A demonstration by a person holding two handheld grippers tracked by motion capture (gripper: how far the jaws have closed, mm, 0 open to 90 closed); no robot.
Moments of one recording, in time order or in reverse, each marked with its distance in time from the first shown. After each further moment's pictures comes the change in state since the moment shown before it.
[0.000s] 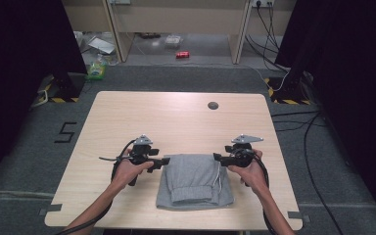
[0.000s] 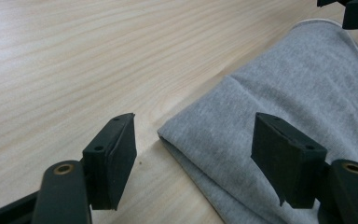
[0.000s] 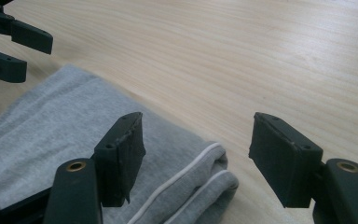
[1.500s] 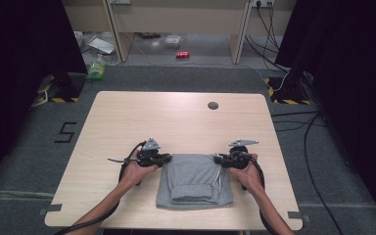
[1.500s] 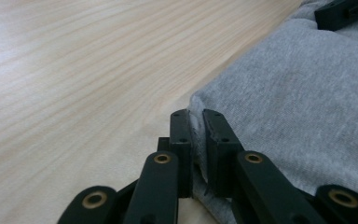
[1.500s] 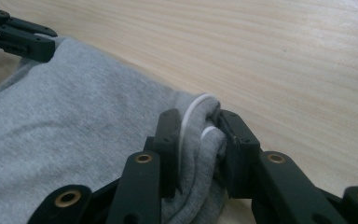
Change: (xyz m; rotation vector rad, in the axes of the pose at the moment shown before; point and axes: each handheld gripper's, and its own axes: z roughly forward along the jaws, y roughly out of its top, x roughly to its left) left arm -0.002 -0.009 0.025 -0.005 0.026 0.121; right arm -0.009 -0.020 0.025 0.072 0.051 0.083
